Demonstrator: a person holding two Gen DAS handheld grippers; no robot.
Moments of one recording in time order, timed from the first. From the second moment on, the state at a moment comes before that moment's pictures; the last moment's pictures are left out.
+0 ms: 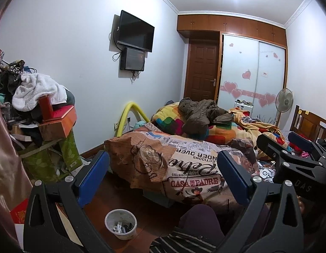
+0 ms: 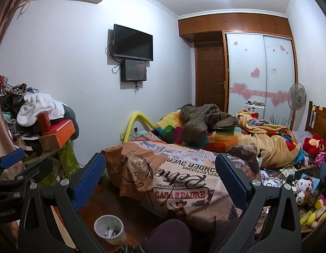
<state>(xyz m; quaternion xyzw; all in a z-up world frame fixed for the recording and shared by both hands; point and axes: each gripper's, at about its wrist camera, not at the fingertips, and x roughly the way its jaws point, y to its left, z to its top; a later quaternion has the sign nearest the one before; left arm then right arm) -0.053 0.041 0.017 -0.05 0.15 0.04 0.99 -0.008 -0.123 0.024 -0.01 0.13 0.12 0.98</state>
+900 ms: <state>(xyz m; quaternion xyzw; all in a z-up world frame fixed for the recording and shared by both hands) -0.050 0.048 0.010 -0.05 0.16 0.04 0.99 -0.003 -0.134 0.023 -0.01 0.14 0.14 0.98</state>
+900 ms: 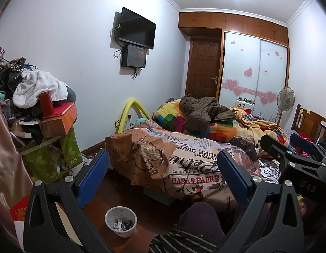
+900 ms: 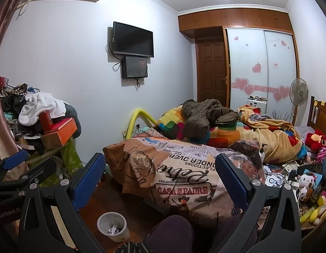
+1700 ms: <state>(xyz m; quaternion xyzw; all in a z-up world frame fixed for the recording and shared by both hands) -0.049 0.048 0.010 -0.05 0.16 0.04 0.99 -0.003 -0.134 0.024 -0.01 0.14 0.14 0.98</state>
